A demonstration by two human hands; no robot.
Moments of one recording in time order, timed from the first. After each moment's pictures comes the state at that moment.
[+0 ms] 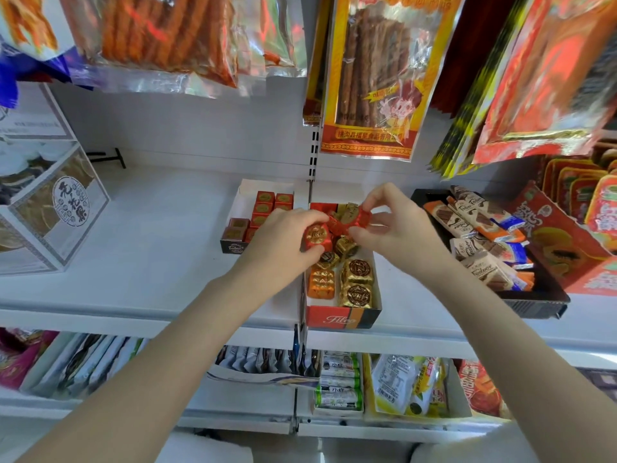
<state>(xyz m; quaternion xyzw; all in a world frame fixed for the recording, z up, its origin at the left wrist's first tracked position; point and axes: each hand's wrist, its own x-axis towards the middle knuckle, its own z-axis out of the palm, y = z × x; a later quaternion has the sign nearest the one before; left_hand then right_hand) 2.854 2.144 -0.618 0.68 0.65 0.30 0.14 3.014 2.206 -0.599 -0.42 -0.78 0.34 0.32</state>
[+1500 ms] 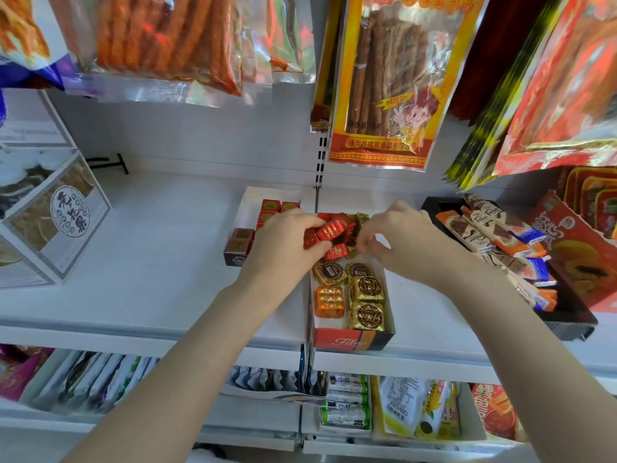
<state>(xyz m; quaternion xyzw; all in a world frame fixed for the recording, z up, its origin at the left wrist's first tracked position) 2.852 2.158 -0.616 0.64 0.69 0.33 0.10 3.004 2.224 -0.587 -0.40 -0.91 0.09 0.01</state>
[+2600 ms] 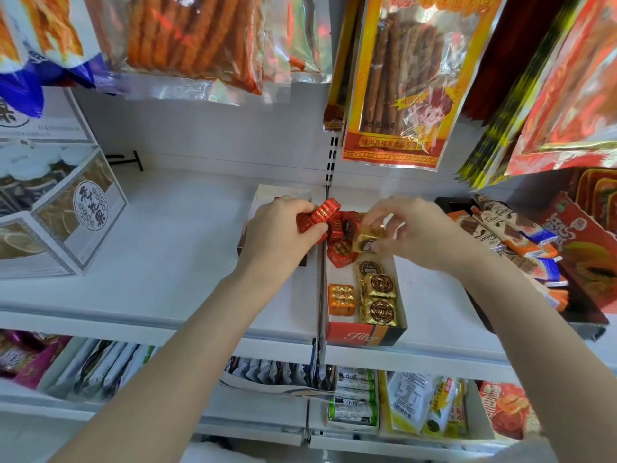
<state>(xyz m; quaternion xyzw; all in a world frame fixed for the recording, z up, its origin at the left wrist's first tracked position) 2.836 2.156 -0.613 0.58 0.70 0.40 0.11 3.006 2.230 -0.584 -0.40 -0.88 0.21 0.12</state>
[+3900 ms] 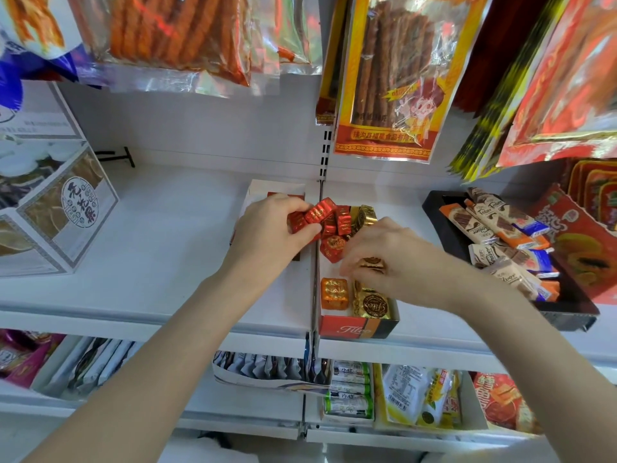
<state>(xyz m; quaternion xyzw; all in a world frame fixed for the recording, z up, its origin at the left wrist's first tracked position) 2.840 2.144 -0.605 0.58 0.70 0.39 0.13 3.009 2.191 -0.590 -0.32 -0.93 0.16 0.02</state>
